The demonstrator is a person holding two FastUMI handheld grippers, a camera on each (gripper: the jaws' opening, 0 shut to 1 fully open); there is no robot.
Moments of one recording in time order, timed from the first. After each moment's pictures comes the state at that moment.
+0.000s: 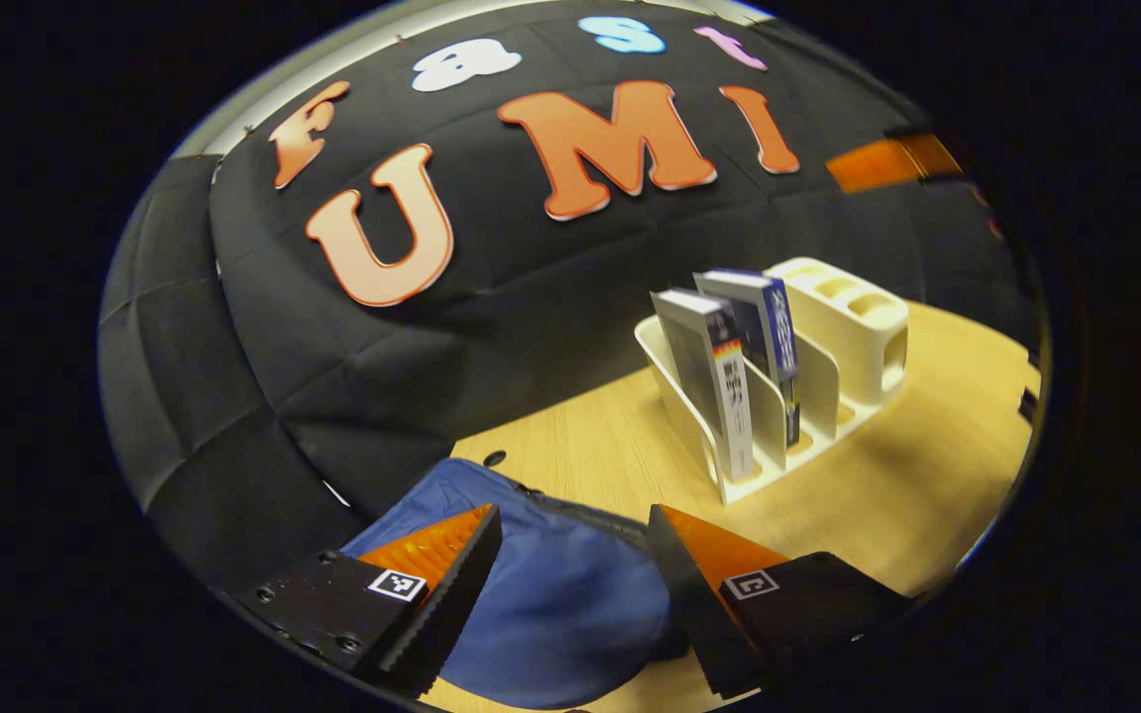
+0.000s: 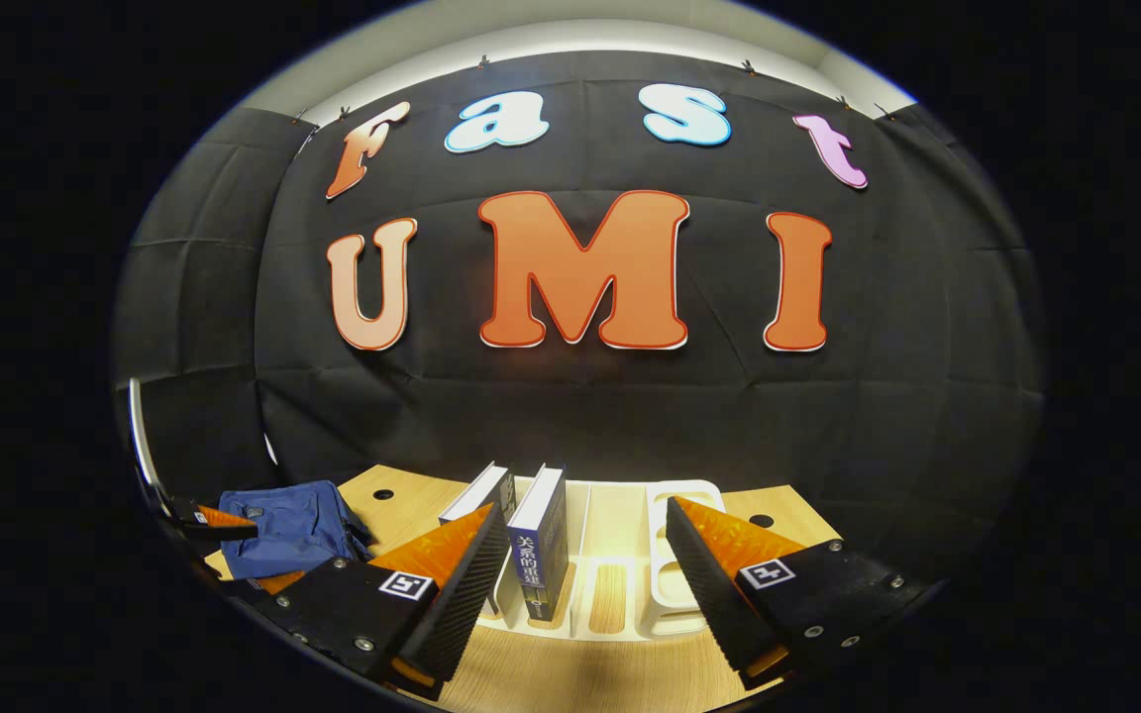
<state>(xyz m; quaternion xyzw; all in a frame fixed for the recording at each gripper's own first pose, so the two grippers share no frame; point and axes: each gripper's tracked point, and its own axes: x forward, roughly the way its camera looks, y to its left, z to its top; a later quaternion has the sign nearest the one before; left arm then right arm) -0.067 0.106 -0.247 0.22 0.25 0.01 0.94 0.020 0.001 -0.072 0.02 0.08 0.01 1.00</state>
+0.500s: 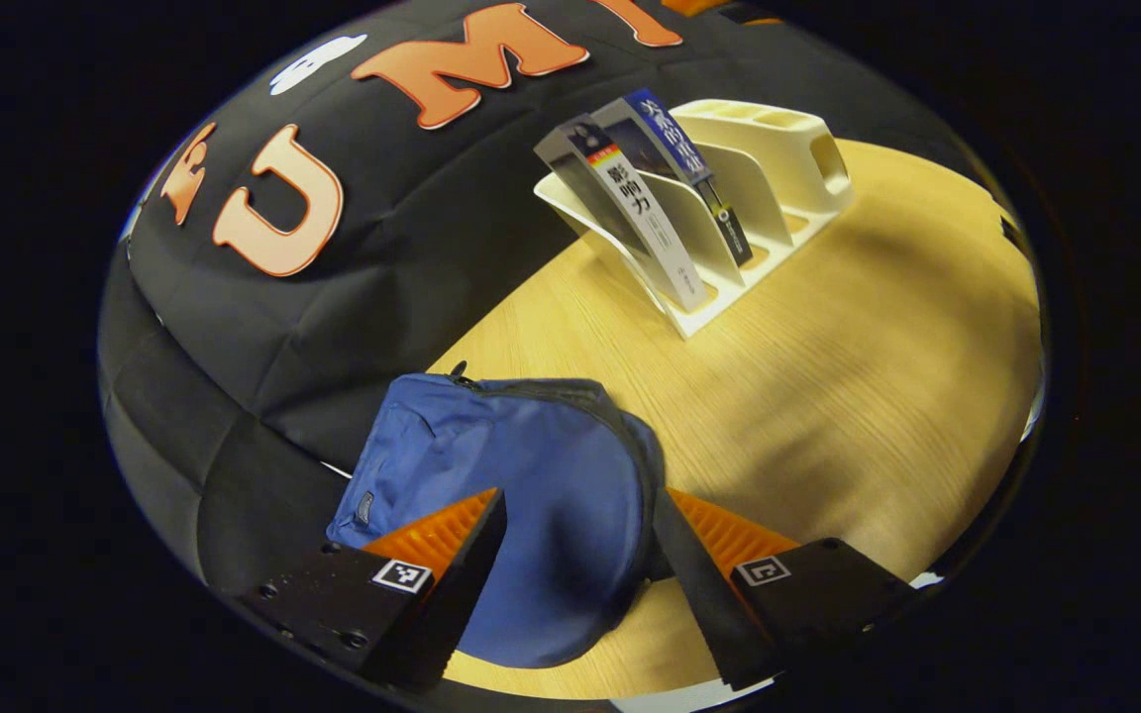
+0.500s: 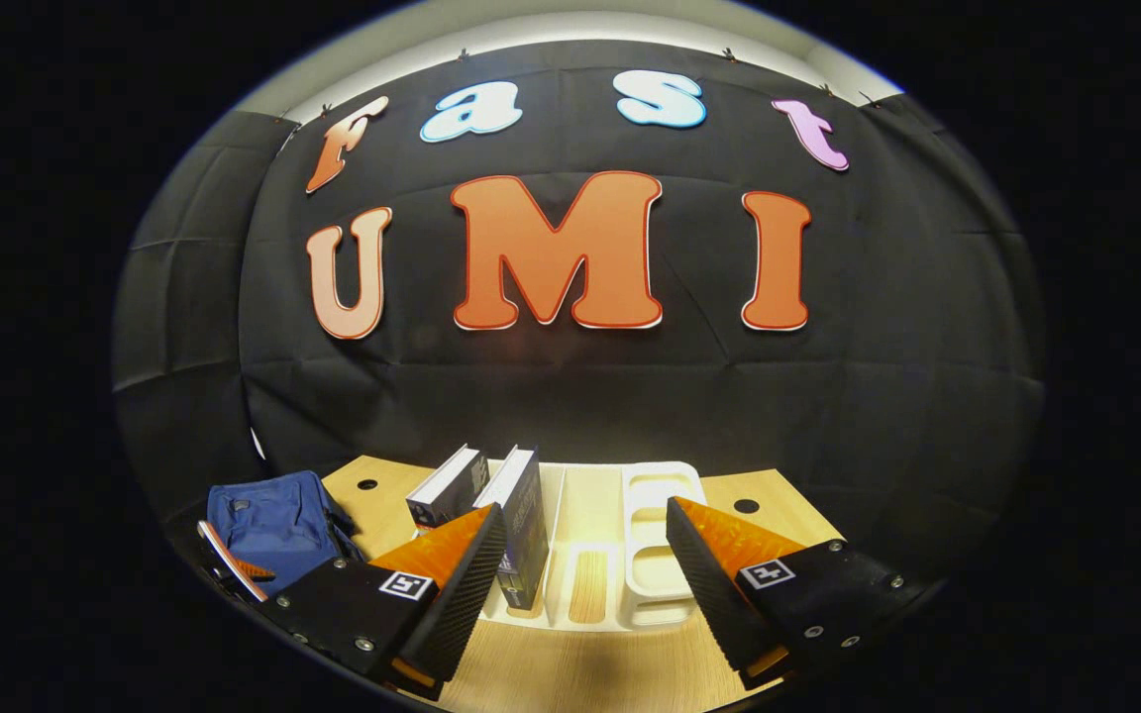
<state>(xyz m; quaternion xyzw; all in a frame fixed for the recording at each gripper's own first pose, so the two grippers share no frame) -0.119 0.109 -0.355 0.34 0.40 0.00 0.85 0.017 -0.025 -0.093 0.03 0.10 -0.01 0.99</state>
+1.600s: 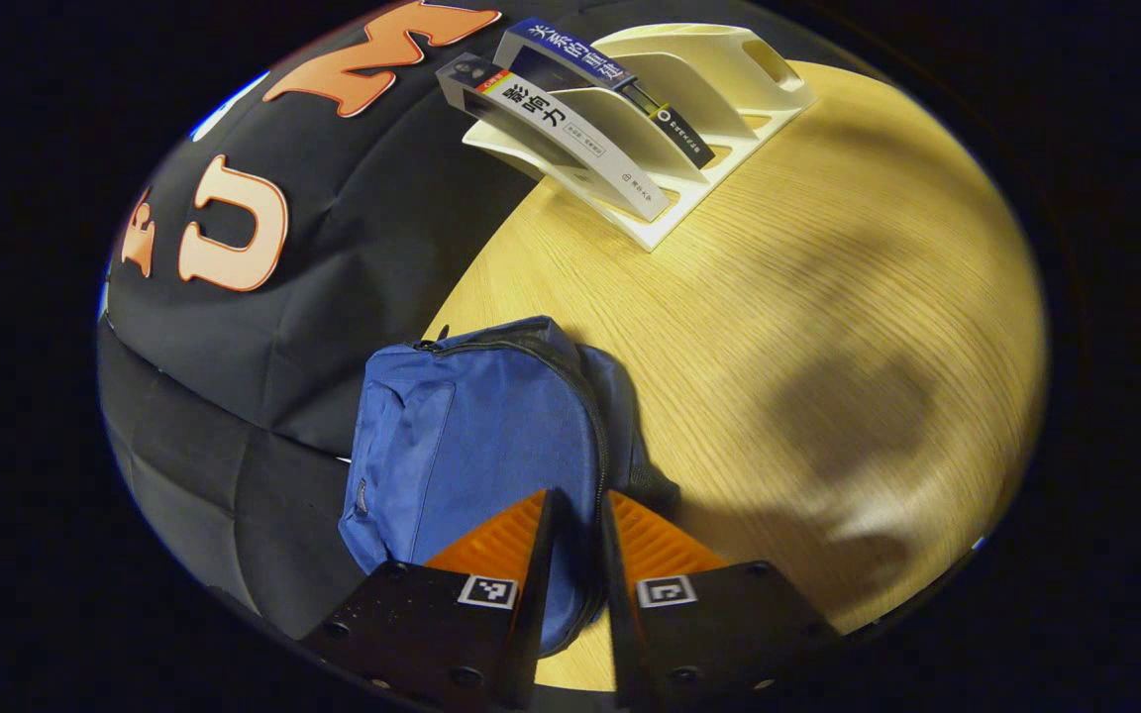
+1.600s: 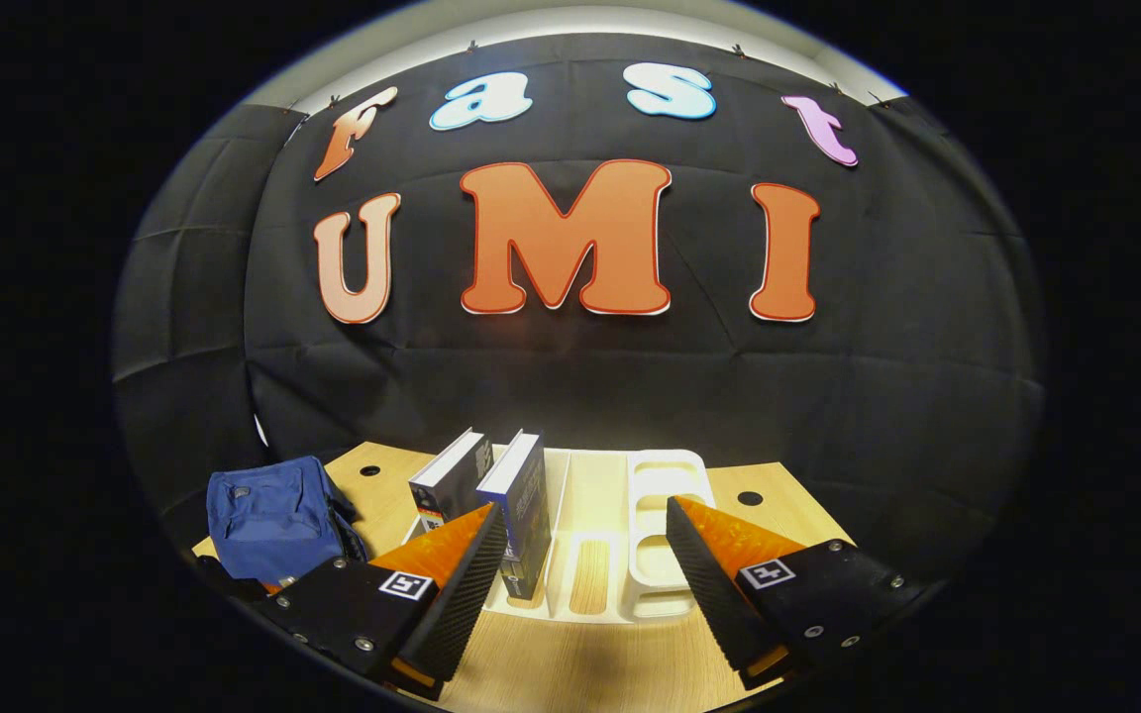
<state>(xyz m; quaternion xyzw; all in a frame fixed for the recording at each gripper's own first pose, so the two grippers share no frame) -0.127 0.112 -0.393 0.41 0.45 0.02 0.80 0.014 -0.019 -0.103 0.02 0.12 0.00 0.99</state>
